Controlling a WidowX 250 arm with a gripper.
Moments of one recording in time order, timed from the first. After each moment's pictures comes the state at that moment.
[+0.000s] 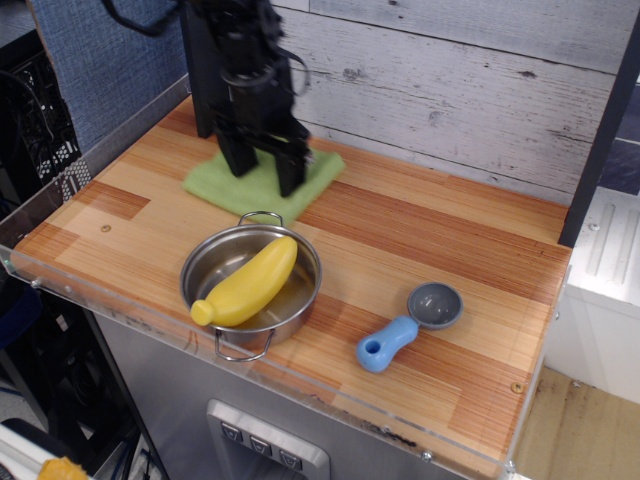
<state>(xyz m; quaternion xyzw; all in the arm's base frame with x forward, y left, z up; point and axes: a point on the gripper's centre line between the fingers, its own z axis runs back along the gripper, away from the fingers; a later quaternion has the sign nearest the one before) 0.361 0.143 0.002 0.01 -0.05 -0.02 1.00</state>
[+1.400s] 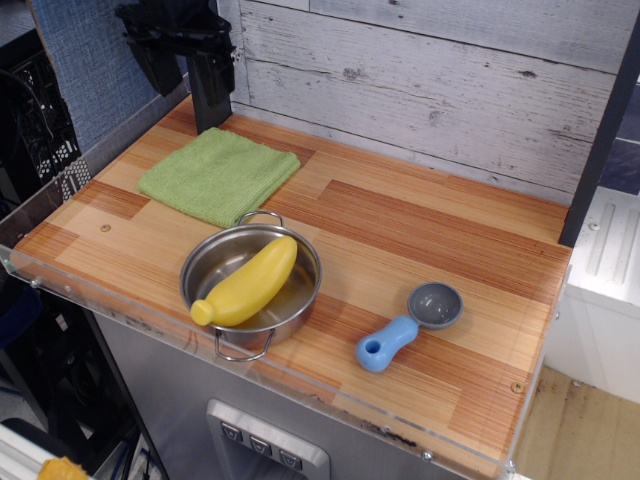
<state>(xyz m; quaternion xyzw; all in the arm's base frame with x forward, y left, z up) 0.344 0.164 0.100 -0.01 -0.10 0.02 0.99</state>
